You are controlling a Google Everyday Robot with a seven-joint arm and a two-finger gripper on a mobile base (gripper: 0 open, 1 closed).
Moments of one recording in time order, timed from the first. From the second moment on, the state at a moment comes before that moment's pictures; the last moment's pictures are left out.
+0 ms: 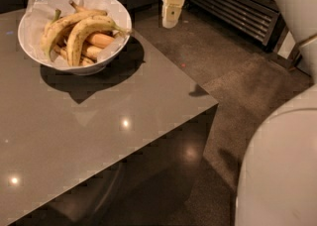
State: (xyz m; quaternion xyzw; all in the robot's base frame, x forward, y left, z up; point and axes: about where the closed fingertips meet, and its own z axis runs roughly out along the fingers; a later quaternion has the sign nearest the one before) arm 0.647 -0.023 1.032 -0.74 0.63 -0.05 0.24
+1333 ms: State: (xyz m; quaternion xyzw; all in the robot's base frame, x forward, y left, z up) arm 0.682 0.075 1.010 -0.80 0.56 -0.04 0.21
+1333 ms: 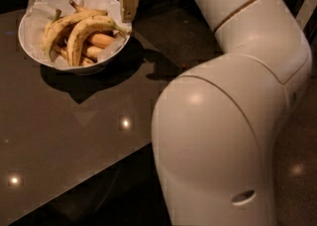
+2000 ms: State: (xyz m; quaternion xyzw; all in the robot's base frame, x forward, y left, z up) arm 0.695 0.094 0.994 -0.80 0.57 -0.04 0.20
